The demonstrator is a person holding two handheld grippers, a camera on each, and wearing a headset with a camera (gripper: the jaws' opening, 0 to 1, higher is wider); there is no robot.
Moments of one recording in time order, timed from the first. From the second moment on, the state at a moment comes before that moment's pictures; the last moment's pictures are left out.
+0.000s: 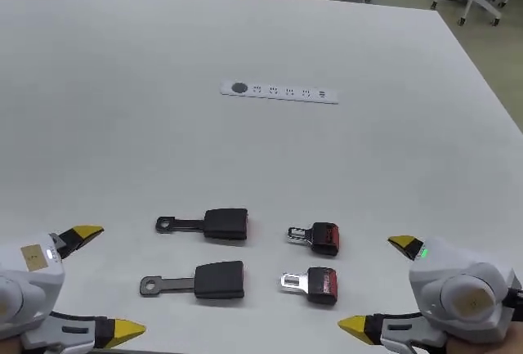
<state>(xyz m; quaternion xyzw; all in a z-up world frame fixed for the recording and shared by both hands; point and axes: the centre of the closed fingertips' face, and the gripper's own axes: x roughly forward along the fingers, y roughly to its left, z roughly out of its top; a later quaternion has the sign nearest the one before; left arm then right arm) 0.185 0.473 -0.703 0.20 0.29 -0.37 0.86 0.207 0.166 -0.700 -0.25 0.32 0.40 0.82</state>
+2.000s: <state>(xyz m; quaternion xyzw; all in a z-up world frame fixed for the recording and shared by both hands) 0.178 0.436 -0.716 0.25 0.35 -0.47 0.77 0.205 0.186 -0.725 -0.29 0.33 0.48 0.76</state>
